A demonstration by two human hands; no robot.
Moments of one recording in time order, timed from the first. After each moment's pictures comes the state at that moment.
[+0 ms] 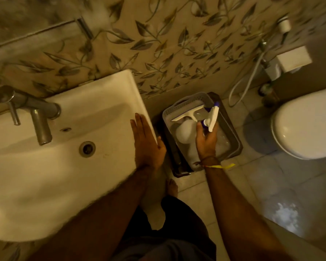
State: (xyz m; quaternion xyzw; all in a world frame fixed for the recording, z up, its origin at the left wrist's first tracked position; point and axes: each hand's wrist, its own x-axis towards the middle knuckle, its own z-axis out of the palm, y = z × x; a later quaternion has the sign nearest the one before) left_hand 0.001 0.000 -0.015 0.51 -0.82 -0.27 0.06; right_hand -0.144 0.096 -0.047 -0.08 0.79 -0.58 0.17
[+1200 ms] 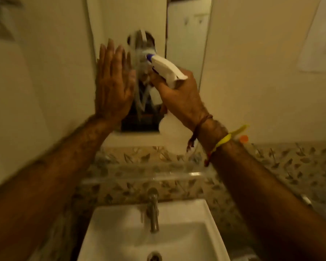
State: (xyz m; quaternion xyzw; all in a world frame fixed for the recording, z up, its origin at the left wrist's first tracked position) left_hand 0.268 -0.245 0.506 0.28 -0.74 0.11 0.61; right_hand 0.140 -0.114 0.530 -0.62 0.47 -0.63 0.01
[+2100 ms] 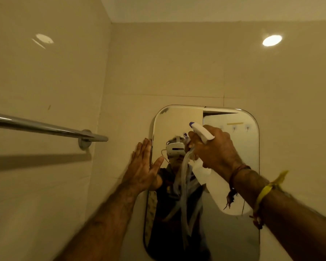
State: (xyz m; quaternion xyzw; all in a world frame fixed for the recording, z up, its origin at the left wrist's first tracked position) left_hand 0.315 -0.397 0.597 0.40 -0.77 0.08 0.49; right_hand 0.149 -0.208 0.685 -0.64 0.53 -0.54 -0.15
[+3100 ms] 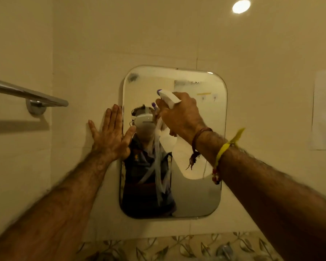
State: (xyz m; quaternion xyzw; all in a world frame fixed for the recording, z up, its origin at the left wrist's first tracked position) left_hand 0.311 -0.421 0.589 0.46 -0.75 0.15 0.44; right_hand 0.171 -0.214 0.669 -0.61 0.54 -0.57 -0.12
